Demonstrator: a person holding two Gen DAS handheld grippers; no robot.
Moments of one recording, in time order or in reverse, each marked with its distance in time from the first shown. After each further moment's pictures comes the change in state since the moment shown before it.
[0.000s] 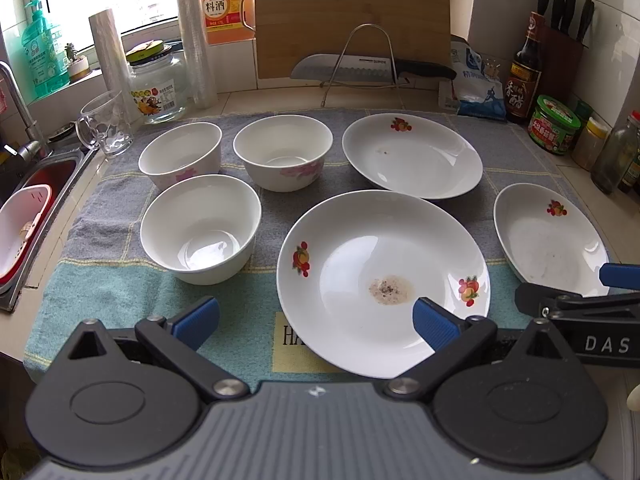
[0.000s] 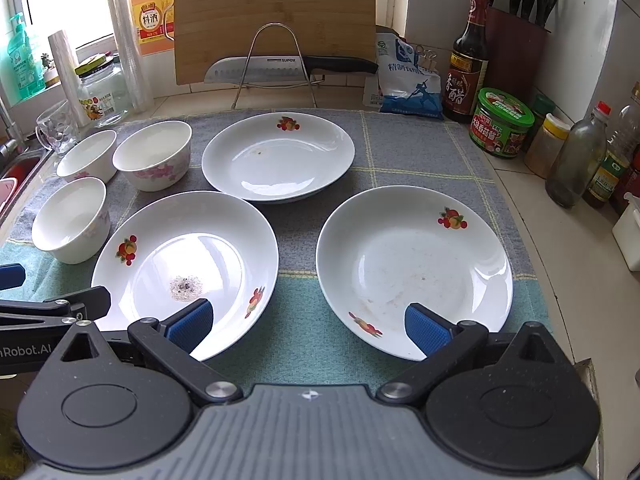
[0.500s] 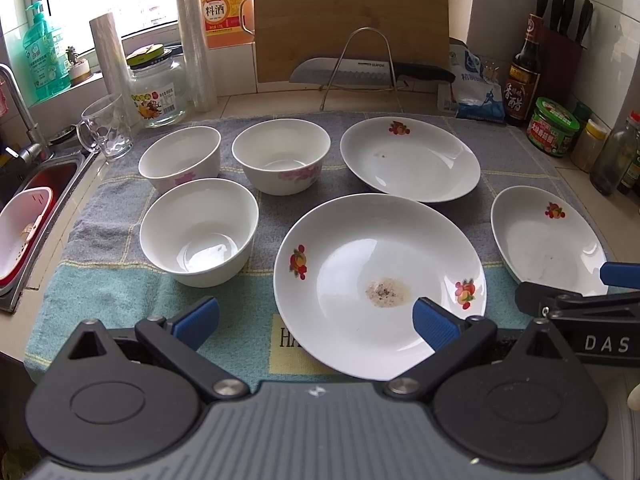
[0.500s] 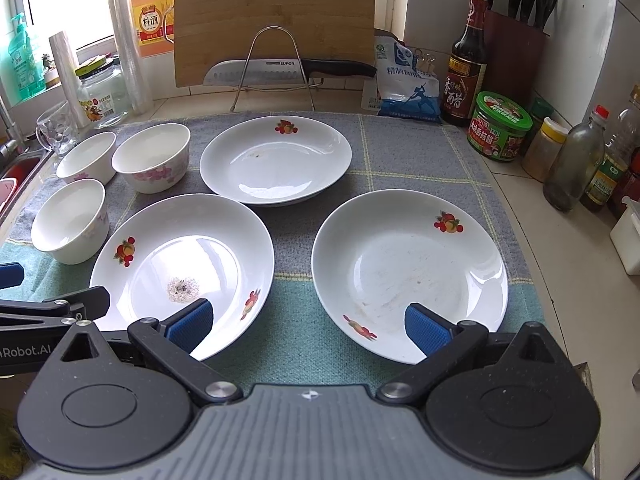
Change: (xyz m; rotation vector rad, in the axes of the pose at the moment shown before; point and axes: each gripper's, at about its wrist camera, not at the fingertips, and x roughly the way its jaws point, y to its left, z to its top) left arm -0.002 -0.004 0.000 0.001 -0.013 0.005; right arm -0.003 -0.003 0.002 -0.002 -0.006 0.000
